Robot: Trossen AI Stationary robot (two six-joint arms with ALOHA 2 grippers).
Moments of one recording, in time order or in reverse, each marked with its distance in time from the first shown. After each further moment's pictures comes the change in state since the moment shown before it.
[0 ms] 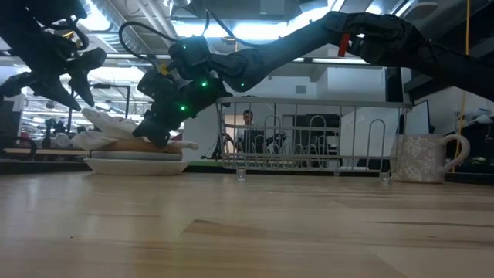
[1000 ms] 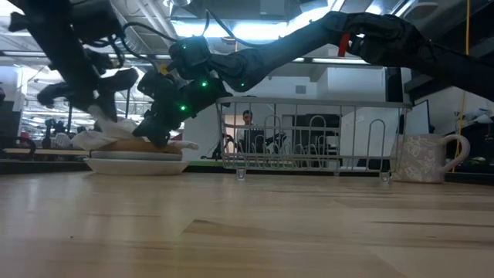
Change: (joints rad) left arm 0.043 0.355 -0.002 0.327 0.038 0.181; right arm 0.000 0.000 0.000 0.000 0.000 0.000
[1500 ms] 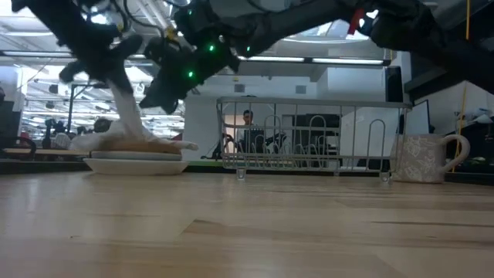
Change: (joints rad) left arm -0.030 -0.116 0.104 0.083 -0.005 0.312; right arm 0.014 -0.147 0.000 -0.190 0.010 -0.006
